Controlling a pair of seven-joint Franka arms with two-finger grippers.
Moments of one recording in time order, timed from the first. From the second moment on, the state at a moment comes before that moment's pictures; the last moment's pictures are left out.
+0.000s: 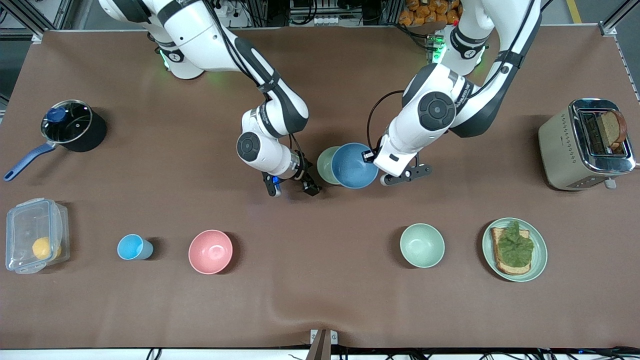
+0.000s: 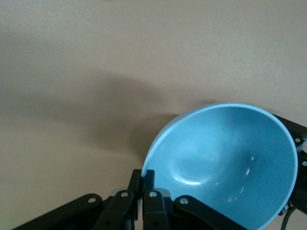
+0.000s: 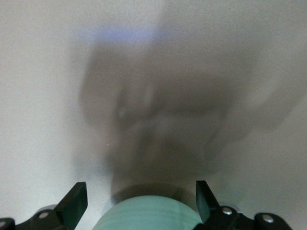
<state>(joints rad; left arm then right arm) -0.23 0.33 -0.38 -1.86 -0.12 2.14 -0.81 0.66 0.68 0.05 -1.77 0.68 2.56 1.35</state>
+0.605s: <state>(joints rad) -0.30 0.38 -0.38 -1.93 -0.12 2.25 -0.81 0.64 0.68 0.05 -1.77 0.68 2.54 1.34</state>
